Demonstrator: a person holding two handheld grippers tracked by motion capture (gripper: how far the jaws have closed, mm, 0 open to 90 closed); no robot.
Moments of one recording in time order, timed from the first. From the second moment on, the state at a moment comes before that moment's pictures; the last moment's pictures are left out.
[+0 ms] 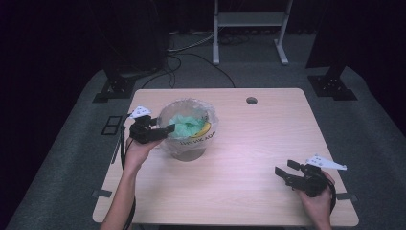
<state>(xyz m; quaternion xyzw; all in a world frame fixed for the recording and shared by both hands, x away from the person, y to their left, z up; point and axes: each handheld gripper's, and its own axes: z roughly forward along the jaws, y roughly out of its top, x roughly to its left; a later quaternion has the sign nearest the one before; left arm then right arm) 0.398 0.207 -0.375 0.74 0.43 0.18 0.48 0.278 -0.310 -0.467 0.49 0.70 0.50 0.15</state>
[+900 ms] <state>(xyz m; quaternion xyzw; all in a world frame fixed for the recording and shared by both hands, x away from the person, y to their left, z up) 0.384 0.170 -0.376 0.76 0.39 0.15 0.49 0.278 -0.308 -0.466 0.48 0.70 0.50 0.16</state>
